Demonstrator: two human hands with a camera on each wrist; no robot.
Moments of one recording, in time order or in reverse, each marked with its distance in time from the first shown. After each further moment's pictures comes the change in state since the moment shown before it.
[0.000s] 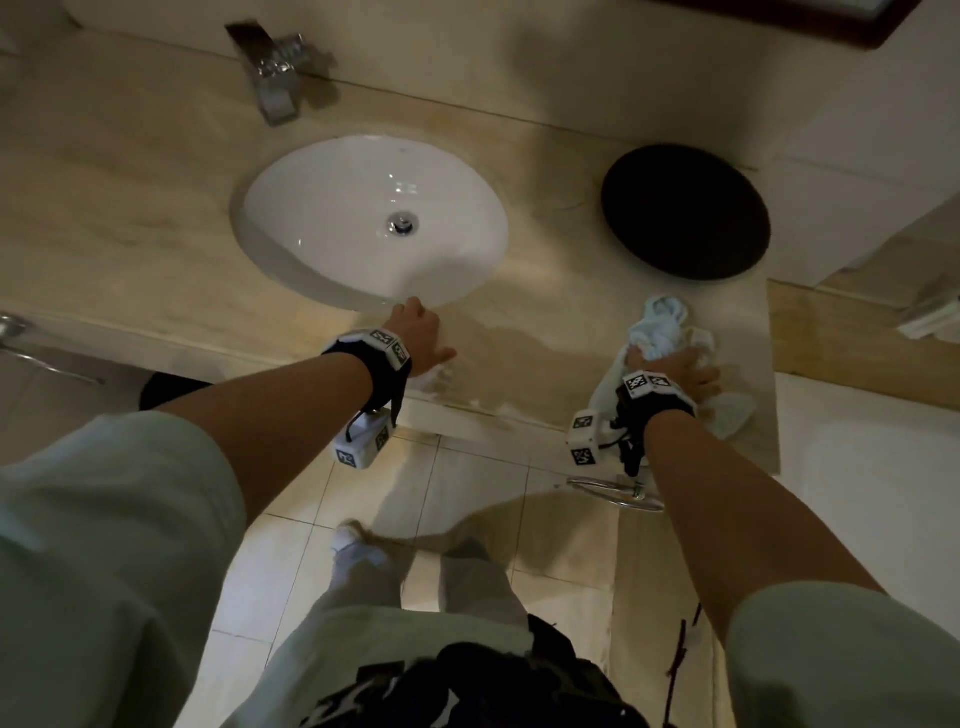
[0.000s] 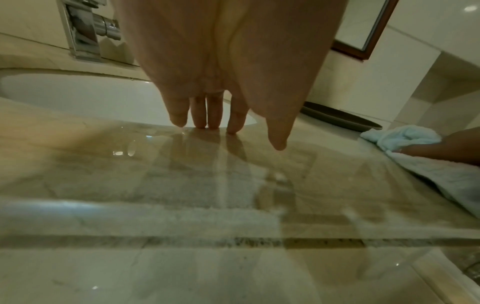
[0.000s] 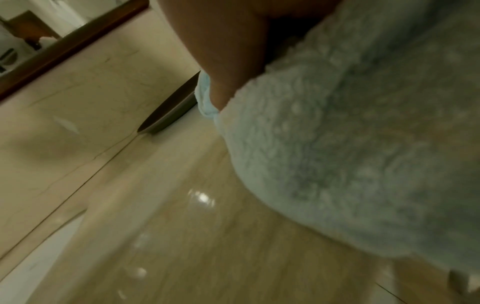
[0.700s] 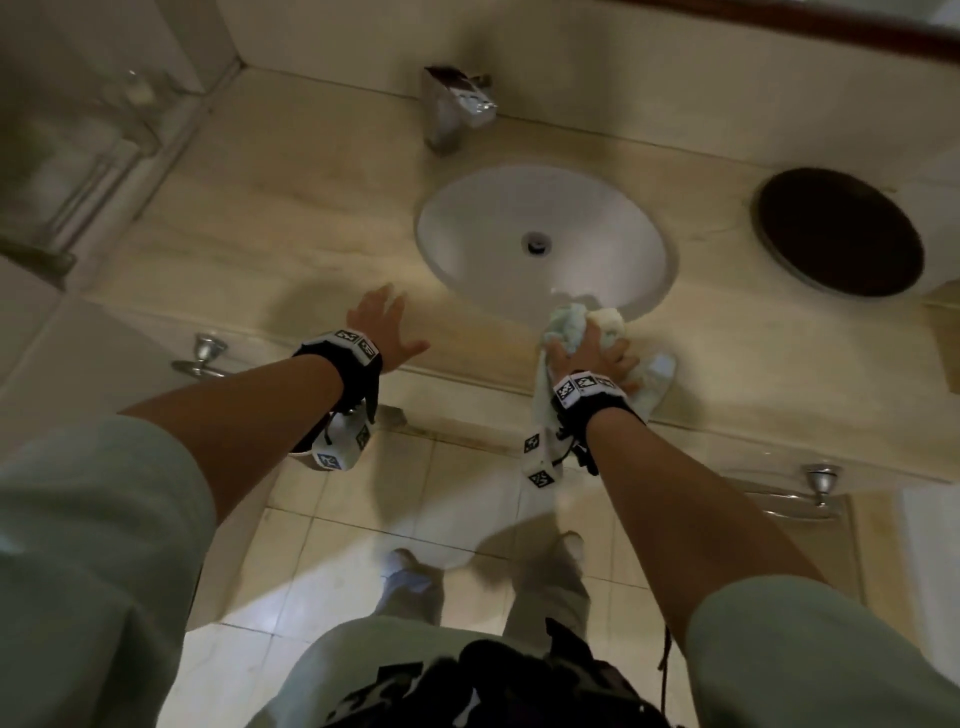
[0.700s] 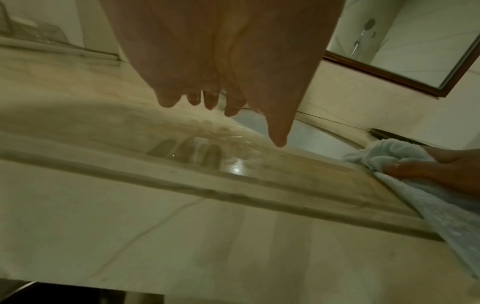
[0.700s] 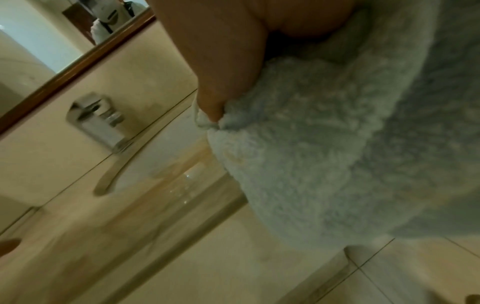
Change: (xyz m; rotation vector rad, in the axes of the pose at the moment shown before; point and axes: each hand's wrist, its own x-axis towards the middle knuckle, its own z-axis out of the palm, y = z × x) left_hand -0.039 -0.315 -0.016 -0.045 0.034 -0.073; right_hand -0.272 -0.180 0.144 -0.052 -0.148 -0.289
